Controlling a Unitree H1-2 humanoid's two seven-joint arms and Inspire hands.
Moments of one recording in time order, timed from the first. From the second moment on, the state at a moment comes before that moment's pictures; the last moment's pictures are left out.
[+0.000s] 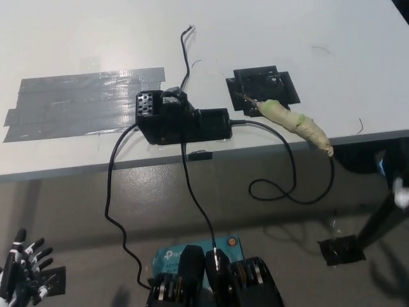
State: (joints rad) left_arm 0.03 0.36 0.21 0.03 -0.27 0.45 -0.19; right_arm -0.23 -0.46 -0.06 -0.27 -0.07 0.31 0.17
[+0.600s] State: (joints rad) left_arm 0.03 0.37 0.18 0.02 -0.28 0.46 -0.19; right_arm -0.75 -0.45 0.21 0.00 -0.40 0.38 0.15
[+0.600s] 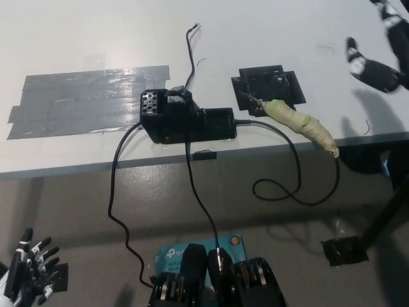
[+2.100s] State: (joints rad) left_arm 0.04 0.40 0.13 0.00 -0.28 0.46 -0.19; right_arm -0.85 -0.44 0.57 0.47 -0.62 0.38 0.35
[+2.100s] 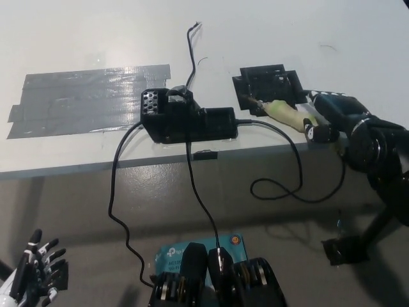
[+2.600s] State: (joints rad) left_arm 0.03 0.40 0.12 0.00 -0.28 0.46 -0.19; right_arm -0.85 -0.37 0.57 0.50 -0.64 0.38 0.36
